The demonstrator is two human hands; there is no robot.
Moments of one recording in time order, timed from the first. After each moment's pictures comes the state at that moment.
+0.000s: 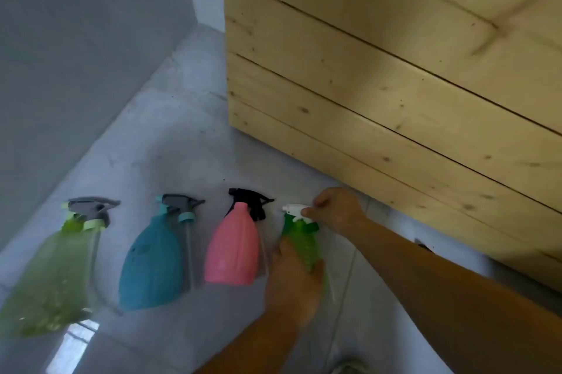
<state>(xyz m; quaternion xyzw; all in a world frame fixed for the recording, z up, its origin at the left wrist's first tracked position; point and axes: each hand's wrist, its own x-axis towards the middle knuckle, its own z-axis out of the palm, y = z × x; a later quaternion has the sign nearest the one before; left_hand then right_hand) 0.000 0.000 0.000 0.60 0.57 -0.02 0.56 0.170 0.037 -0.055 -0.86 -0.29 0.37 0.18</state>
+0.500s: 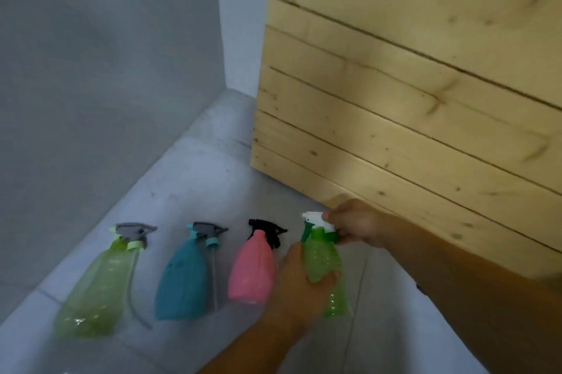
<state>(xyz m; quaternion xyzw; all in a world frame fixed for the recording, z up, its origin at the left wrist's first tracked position) -0.031 0.014 0.062 0.57 0.50 0.10 0.64 0.166 0.047 0.059 -0.79 -0.25 0.52 0.23</state>
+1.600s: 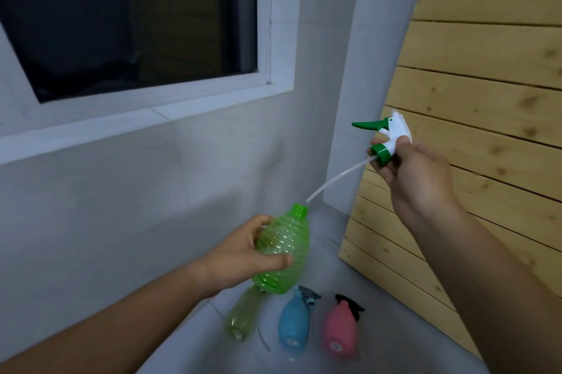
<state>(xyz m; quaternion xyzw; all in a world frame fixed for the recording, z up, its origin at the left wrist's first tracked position) -0.329 0.018 0.359 0.65 0.42 0.29 0.57 -0.083 -0.005 0.473 -0.46 -0.26 0.35 0.77</state>
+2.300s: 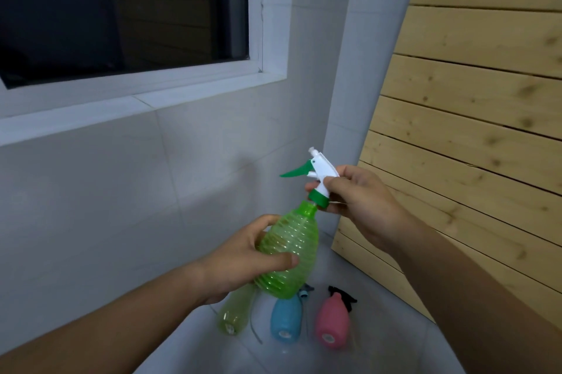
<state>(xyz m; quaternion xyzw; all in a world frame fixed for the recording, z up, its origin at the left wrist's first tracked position) -0.316 0.010 0.358 0.60 0.36 0.27 0.66 -0.107 -0.003 0.426 -0.53 -0.46 0.46 0.54</state>
